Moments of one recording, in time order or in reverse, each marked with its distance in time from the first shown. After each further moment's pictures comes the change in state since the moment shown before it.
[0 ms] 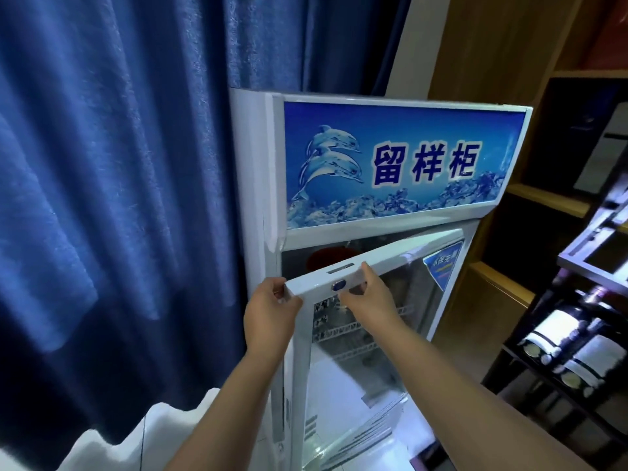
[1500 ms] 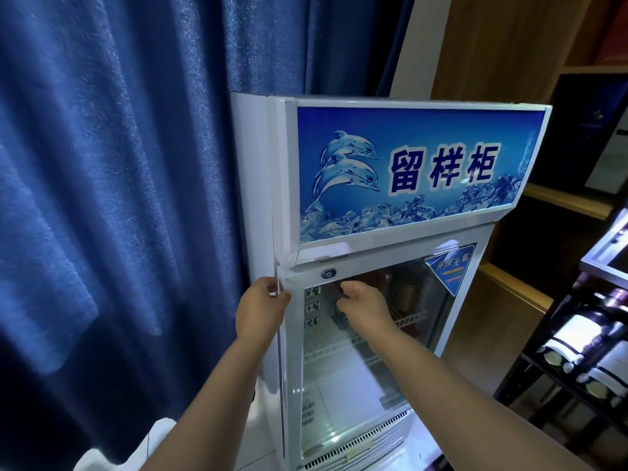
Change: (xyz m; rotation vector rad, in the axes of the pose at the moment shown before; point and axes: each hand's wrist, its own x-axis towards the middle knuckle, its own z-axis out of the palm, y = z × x) left_hand 0.077 -0.020 -0.015 0.213 -0.076 -0.013; right_hand 0.031 -0.008 0.040 0.014 -0.028 0.030
